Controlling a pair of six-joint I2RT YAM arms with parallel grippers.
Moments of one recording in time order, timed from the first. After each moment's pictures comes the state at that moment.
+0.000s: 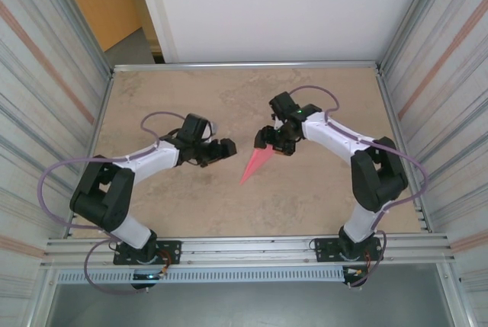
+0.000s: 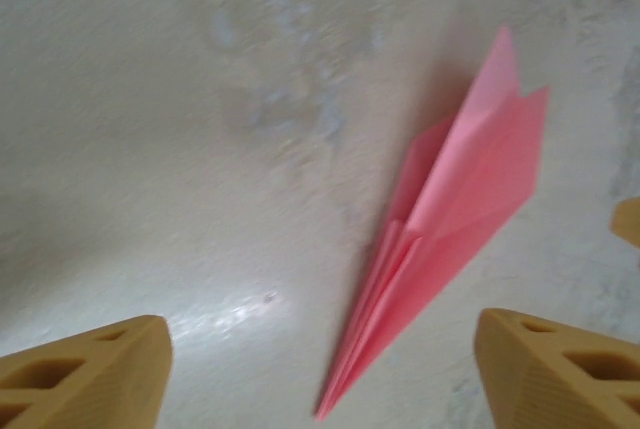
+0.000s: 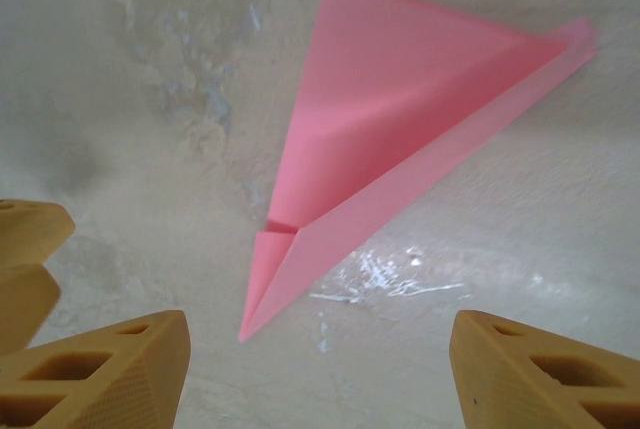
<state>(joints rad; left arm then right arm) -0.49 1.55 0.84 -0.24 0.39 -0.70 0.56 1.74 1.29 -0.78 -0.24 0.70</state>
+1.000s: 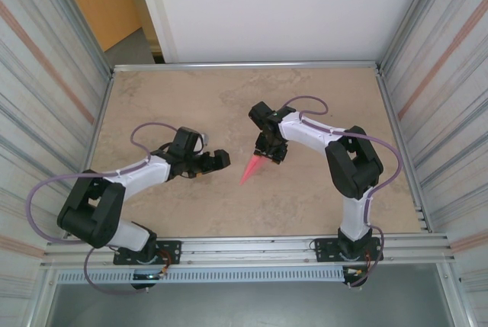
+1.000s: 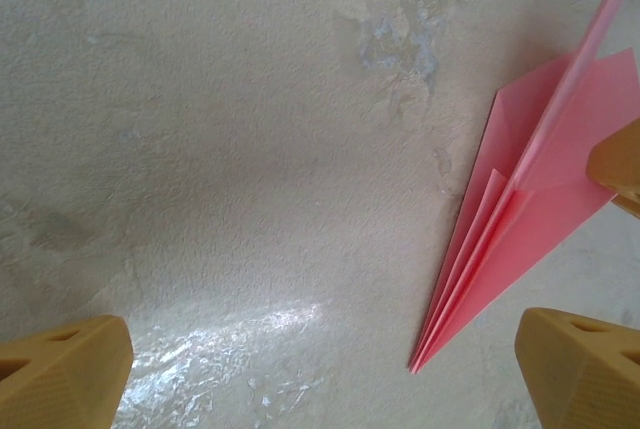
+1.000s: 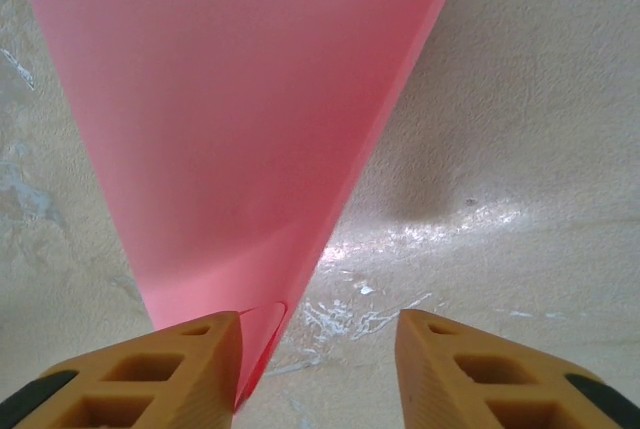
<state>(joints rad) -0.47 1.43 0.67 -0.18 0.33 -0.65 0.66 1.92 1.40 -0.90 -0.02 1.07</state>
